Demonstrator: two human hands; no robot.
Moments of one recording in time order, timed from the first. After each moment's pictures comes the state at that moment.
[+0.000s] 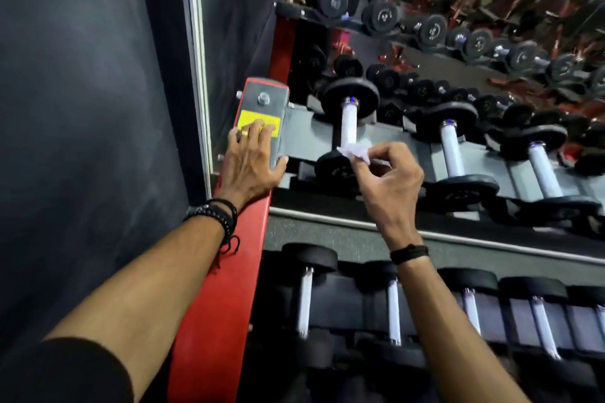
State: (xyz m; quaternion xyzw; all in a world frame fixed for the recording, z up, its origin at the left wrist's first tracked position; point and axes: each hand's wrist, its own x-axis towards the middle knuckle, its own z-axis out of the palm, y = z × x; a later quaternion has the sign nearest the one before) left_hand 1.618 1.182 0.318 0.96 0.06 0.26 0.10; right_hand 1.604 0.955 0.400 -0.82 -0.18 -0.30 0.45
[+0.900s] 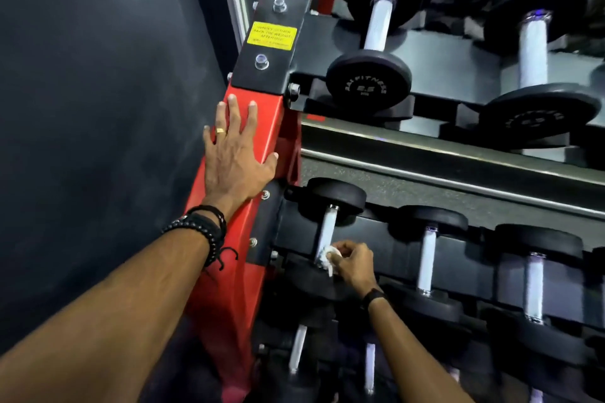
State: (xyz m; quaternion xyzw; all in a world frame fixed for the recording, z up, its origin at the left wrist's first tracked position) left_hand 1.506 1.128 0.268 0.96 0.23 0.14 0.04; right_hand 1.521 0.874 0.103 -0.87 -0.05 0.23 0.44
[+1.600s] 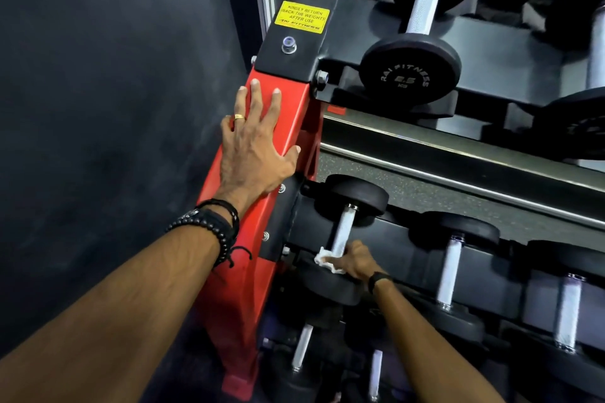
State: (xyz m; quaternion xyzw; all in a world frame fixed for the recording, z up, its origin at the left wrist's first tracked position) left_hand 1.506 1.133 0.264 0.96 0.23 0.17 0.07; right_hand 1.554 0.892 0.047 -0.85 -0.09 0.41 0.32
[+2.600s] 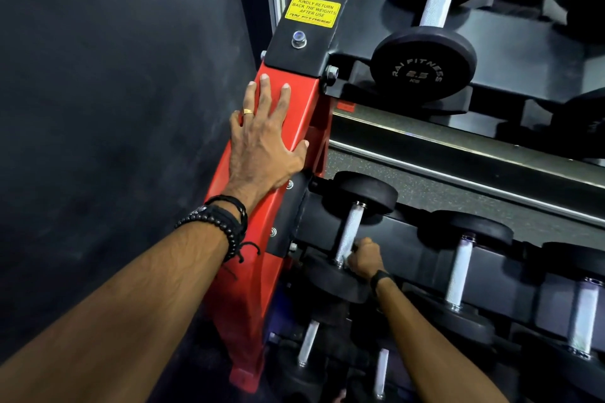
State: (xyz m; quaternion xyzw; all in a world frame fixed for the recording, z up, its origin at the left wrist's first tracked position) left_hand 1.506 1.131 0.264 0.95 0.24 0.17 0.07; right_hand 1.551 0.900 0.041 -0.91 -0.08 0.32 0.24
